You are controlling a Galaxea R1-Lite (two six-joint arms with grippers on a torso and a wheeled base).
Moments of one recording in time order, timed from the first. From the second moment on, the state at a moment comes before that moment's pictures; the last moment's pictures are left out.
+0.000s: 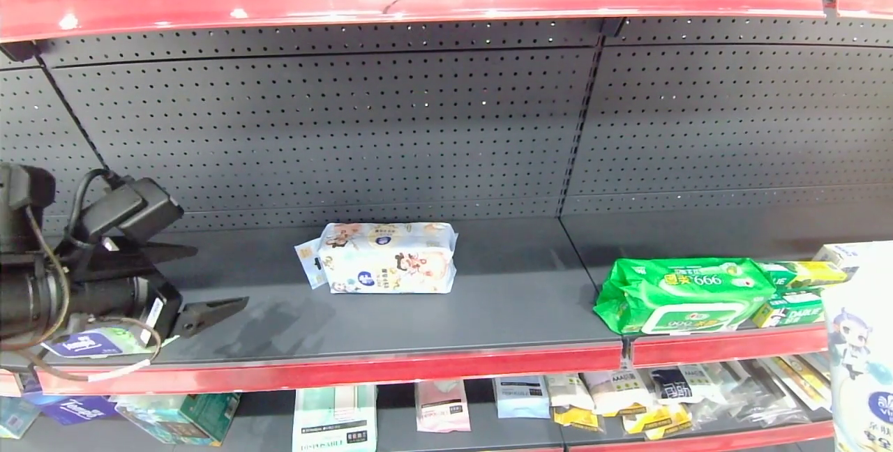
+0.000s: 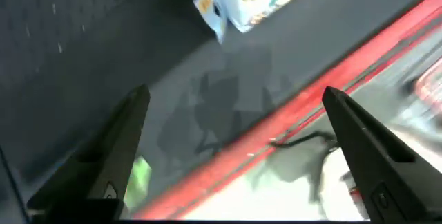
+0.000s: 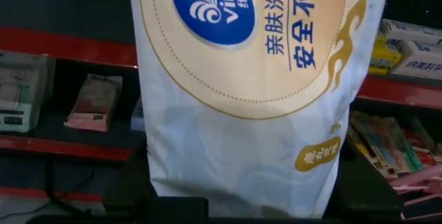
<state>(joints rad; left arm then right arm) 0.05 1.44 -0.71 -0.08 -0.38 0.58 0.16 0.10 -0.08 0.10 -0.13 -0.17</state>
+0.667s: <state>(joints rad) -0.02 1.88 -1.13 0.03 -0.46 0.82 0.16 0.10 -0.08 0.10 -0.13 -0.19</state>
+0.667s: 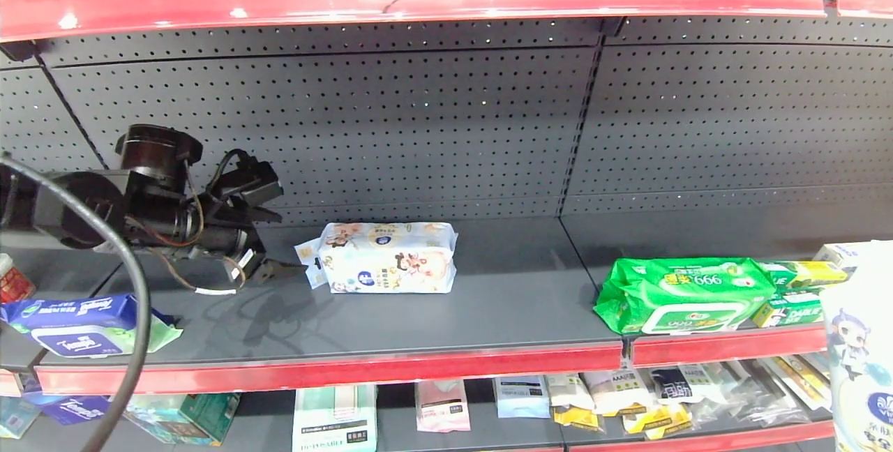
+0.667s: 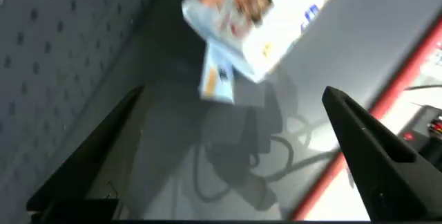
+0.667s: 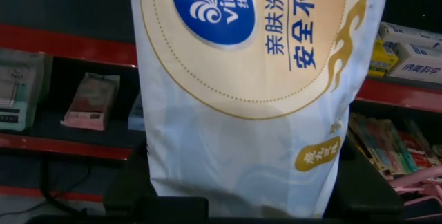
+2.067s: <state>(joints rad) -0.15 2.26 -1.65 0.29 -0.47 0.91 0.16 0.10 -0.08 0.10 -0.12 -0.23</state>
